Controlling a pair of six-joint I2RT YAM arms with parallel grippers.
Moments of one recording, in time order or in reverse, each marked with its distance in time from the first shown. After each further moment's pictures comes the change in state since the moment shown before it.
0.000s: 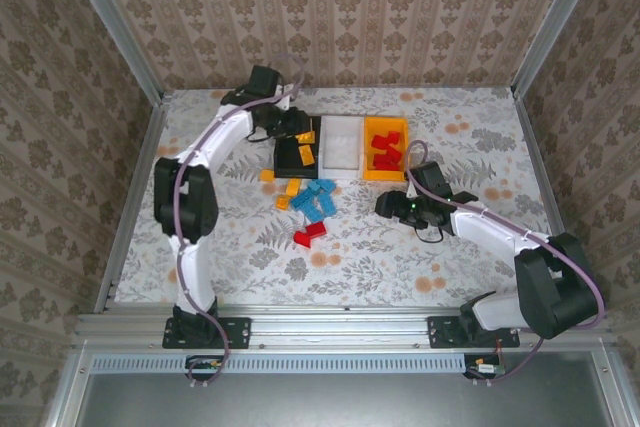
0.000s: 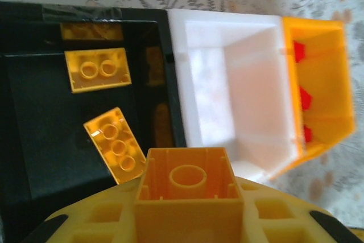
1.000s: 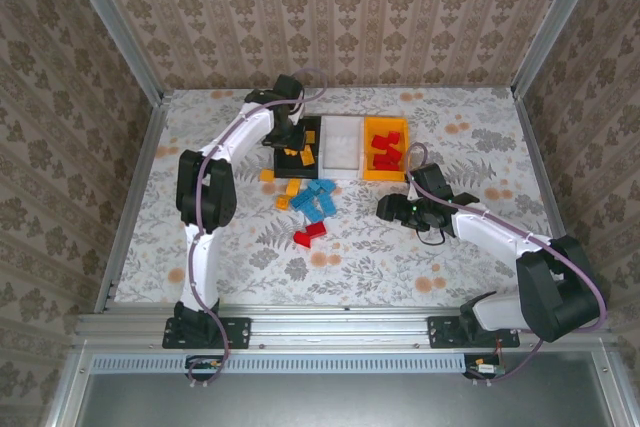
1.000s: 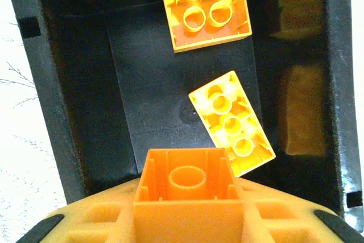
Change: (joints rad) left arm -0.060 0.127 0.113 -0.229 -0.371 0.156; right arm 0.000 -0.013 -0.008 -0.026 0.007 -0.023
